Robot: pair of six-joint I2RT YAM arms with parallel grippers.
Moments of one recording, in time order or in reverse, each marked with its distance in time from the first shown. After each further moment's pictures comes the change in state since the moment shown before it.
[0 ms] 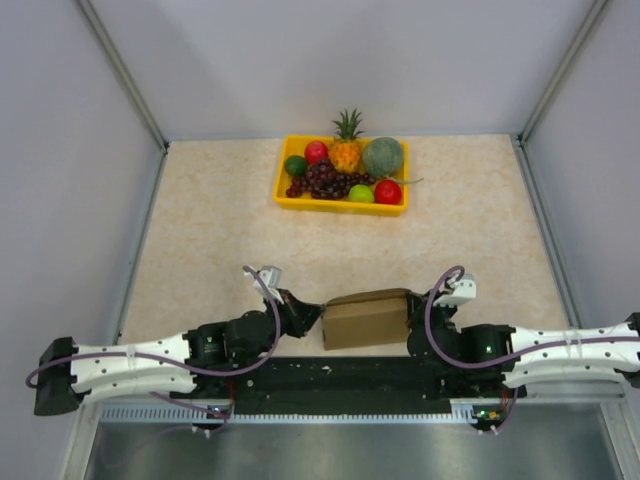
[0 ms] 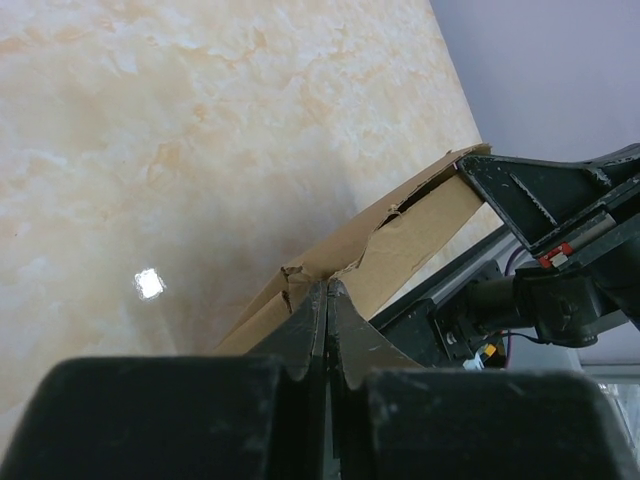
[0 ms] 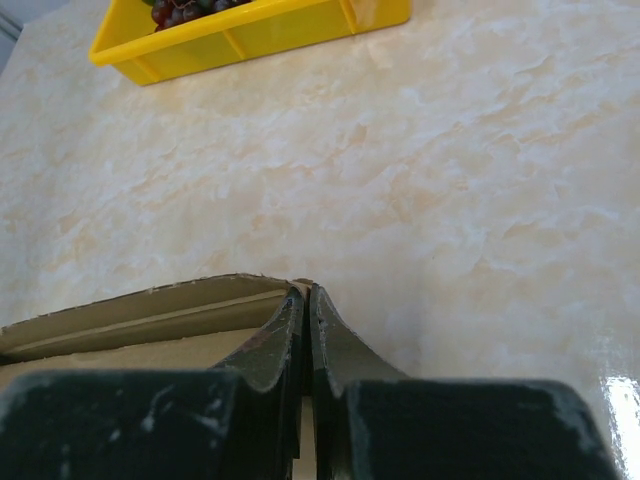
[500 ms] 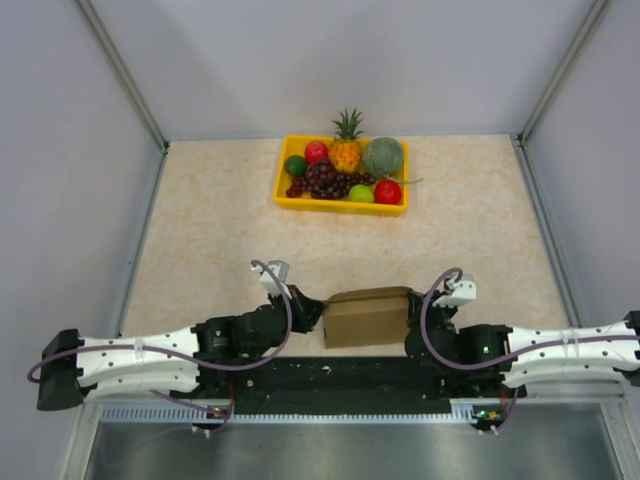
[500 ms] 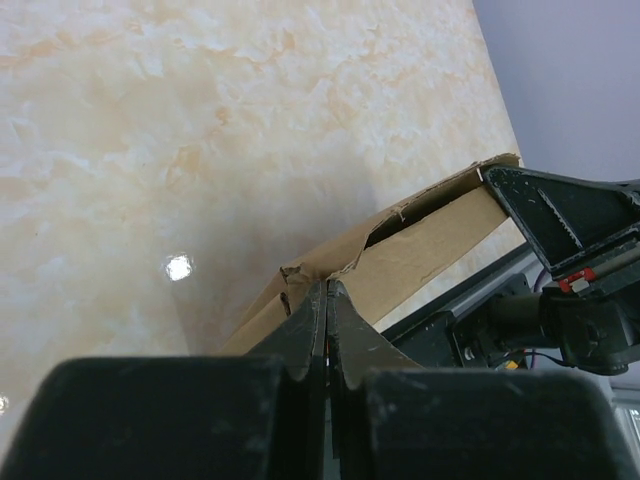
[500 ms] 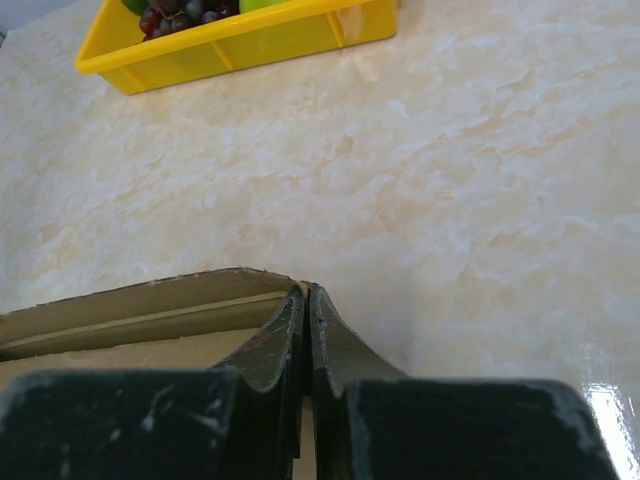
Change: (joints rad) left arm 0.003 0.116 0.096 -0.065 -0.033 -0.030; right arm 0.007 0.021 0.001 -0.011 0.031 0.004
